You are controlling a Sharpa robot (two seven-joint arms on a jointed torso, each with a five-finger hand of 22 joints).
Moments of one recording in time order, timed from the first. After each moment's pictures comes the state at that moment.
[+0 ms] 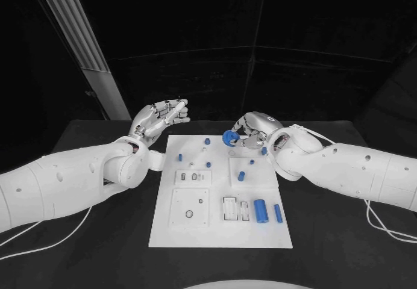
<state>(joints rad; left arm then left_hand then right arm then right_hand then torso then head) 1.30 -0.71 -0.24 1.33 0.01 -0.28 0.68 1.25 0.04 -0.11 0.29 0.38 0.60 0.18 0.26 0.10 0.39 0.25 0.71 0.06 0.24 0.25 0.87 0.06 0.12 0.44 0.29 0.40 0.35 1.24 -0.66 -0.09 1.36 -1.41 -0.50 -0.17 1.43 -0.06 0.20 0.14 0.29 1.00 0.19 0.18 0.09 1.47 0.06 1.57 1.31 1.47 0.01 1.57 1.31 0.01 1.47 0.12 1.57 1.31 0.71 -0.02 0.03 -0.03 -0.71</state>
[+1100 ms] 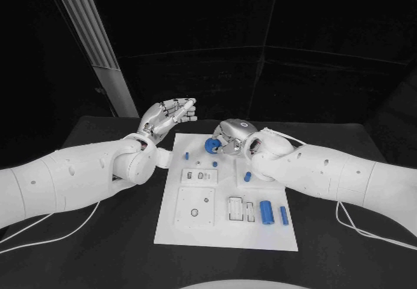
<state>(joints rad) 1.30 -0.70 -0.24 1.32 0.01 -0.28 0.68 1.25 0.04 -0.11 0.29 0.38 0.60 0.17 0.26 0.10 0.39 0.25 0.71 0.06 0.24 0.25 0.87 0.06 0.12 0.44 0.29 0.40 0.35 1.21 -0.43 -0.09 1.15 -1.52 -0.41 -0.12 1.43 -0.06 0.21 0.13 0.29 1.00 0.18 0.16 0.09 1.47 0.06 1.57 1.31 1.47 0.01 1.57 1.31 0.02 1.47 0.12 1.57 1.31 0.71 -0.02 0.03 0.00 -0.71</state>
